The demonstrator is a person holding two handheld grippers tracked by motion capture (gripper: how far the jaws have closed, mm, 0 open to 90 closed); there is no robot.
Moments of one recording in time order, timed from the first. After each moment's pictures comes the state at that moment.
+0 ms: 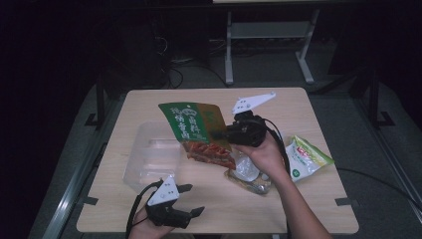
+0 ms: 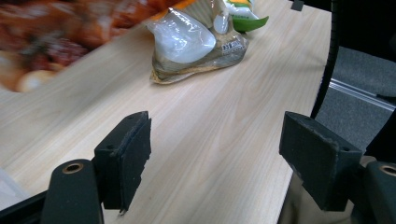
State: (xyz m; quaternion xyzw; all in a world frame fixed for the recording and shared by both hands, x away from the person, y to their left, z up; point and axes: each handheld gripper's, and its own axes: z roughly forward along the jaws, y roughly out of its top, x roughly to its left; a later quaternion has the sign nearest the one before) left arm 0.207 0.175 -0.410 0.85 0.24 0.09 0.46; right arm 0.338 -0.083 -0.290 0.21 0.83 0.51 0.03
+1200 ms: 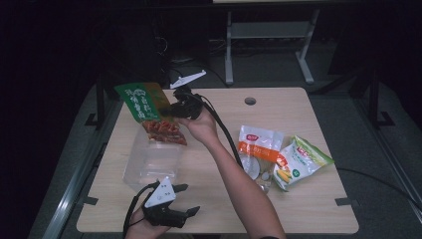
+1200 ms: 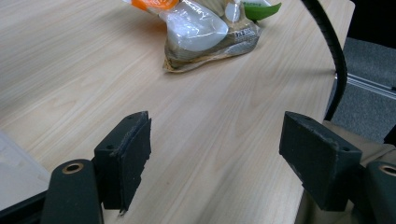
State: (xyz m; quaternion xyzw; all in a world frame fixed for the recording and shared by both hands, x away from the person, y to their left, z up) left arm 0.209 0.186 -0.419 0.85 0.23 0.11 0.46; right arm 0.440 0.060 -0.312 0.23 0.82 0.53 0.00
